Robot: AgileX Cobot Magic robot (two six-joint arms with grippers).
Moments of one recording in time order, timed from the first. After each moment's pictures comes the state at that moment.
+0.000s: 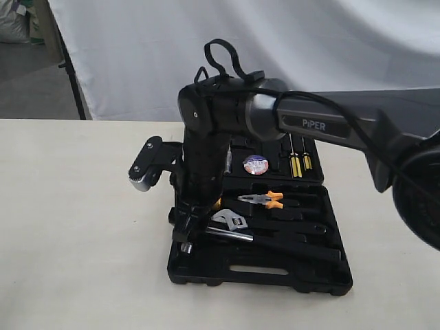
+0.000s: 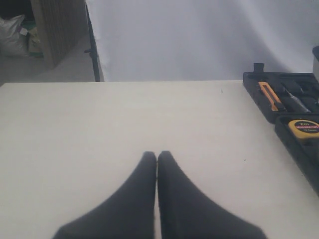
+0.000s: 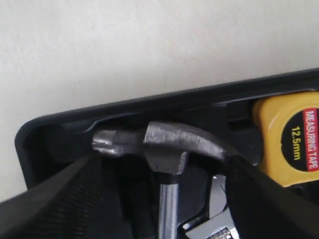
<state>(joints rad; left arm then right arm) 0.09 0.00 0.00 -0.03 0.27 0.01 0.85 2.22 -1.79 0.01 1.03 -0.63</state>
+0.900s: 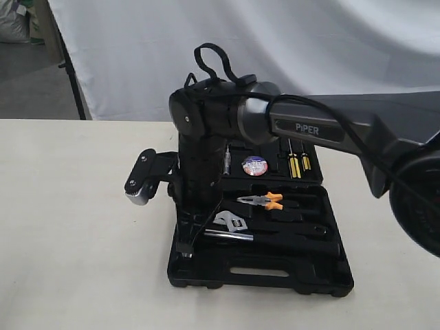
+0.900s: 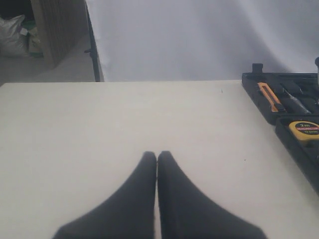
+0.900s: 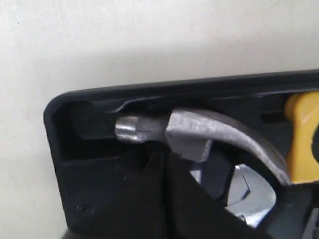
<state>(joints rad) 0.09 0.00 0.00 -0.03 0.27 0.01 0.88 2.21 -1.79 -0.01 1.12 -0.67</state>
